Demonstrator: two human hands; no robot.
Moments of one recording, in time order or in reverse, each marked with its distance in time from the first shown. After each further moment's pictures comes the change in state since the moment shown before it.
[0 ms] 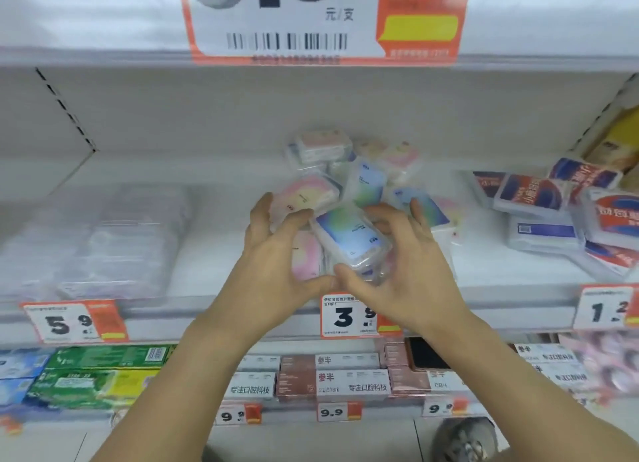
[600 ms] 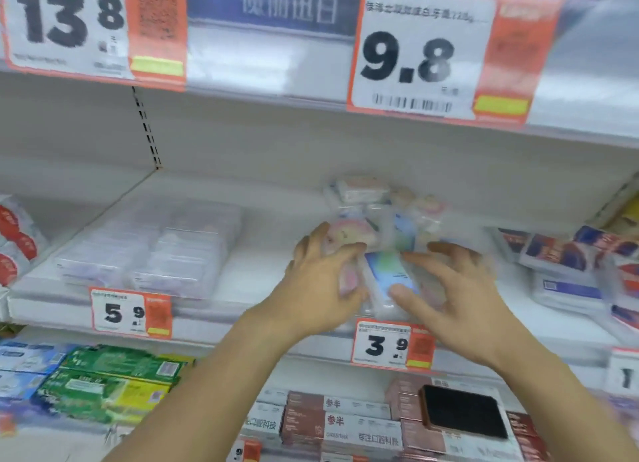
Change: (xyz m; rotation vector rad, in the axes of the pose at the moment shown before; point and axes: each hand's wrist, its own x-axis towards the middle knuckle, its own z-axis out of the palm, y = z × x) left_hand 0.002 -0.004 -0.004 0.080 -0.021 0.076; right_hand -0.001 -0.002 -0.029 -0.267 -0.239 0.148
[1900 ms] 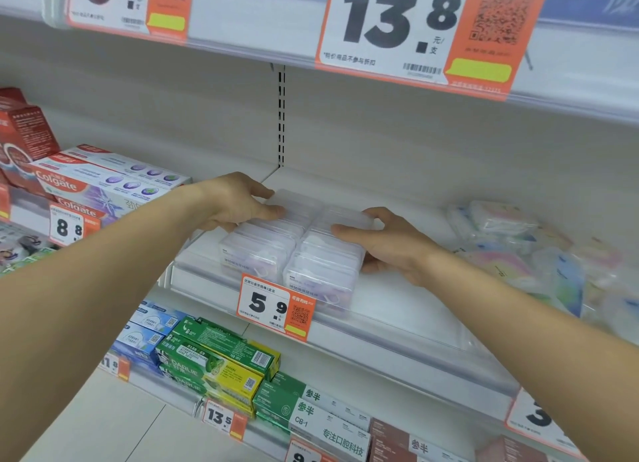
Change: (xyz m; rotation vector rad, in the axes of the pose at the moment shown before) left_hand -0.023 -0.201 -0.203 -0.205 0.007 -0.708; right_hand 0.142 -0.215 0.105 0.820 -0.564 0.238
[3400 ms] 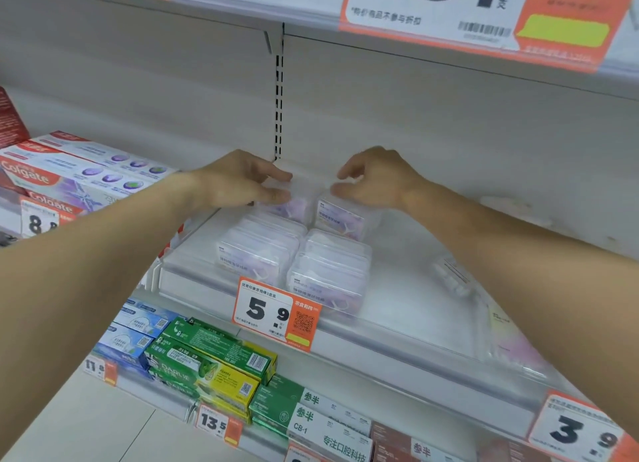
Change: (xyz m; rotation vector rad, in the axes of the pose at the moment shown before) left_hand 0.043 -0.013 -0.005 -0.053 -0.038 0.299; right_hand 0.071 -0.056 -0.010 -0.823 0.148 -0.425
